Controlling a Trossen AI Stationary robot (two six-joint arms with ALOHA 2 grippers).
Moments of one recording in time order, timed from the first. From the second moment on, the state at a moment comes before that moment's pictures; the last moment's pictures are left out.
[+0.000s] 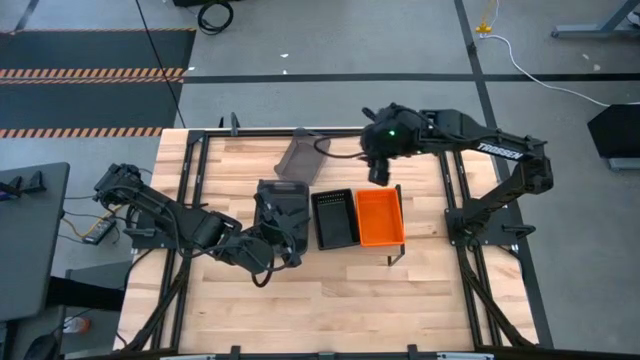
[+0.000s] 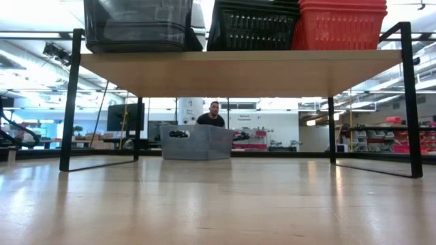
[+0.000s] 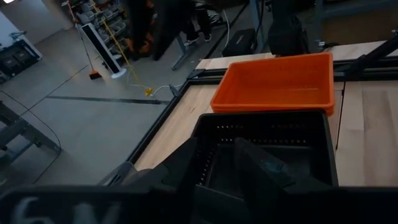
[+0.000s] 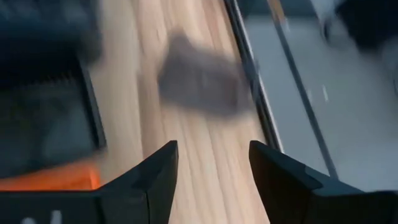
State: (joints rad) left arm -0.48 1.47 1.35 -0.44 -1.00 -0.16; right arm -0.18 1.44 1.66 -1.06 0.20 -0.14
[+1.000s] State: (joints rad) left arm 0.06 1.47 1.58 -0.56 -0.77 0.19; right arm -0.25 1.43 1.27 -0.27 0.07 -0.31
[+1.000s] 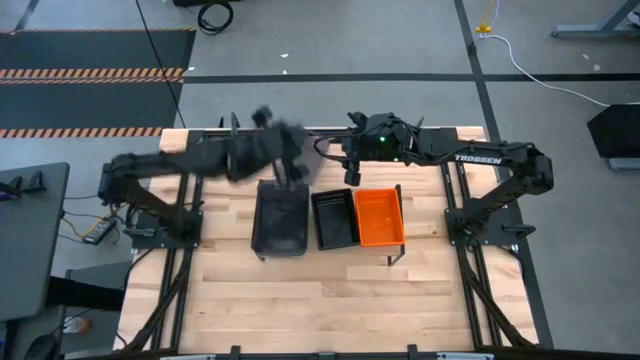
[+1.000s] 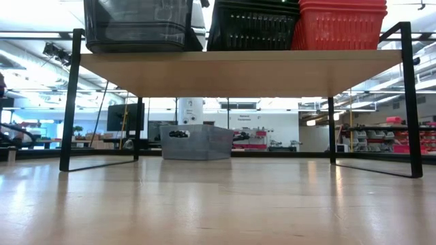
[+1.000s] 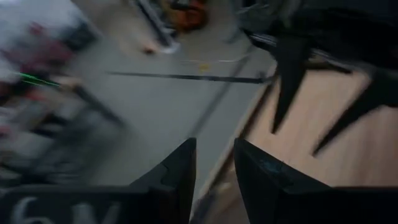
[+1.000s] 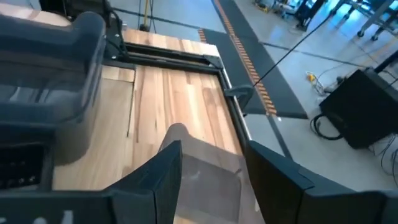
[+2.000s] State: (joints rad) left arm 0.93 1.81 1.71 -0.79 0.24 0.63; right arm -0.29 1.37 1.27 0.10 0.06 -0.47
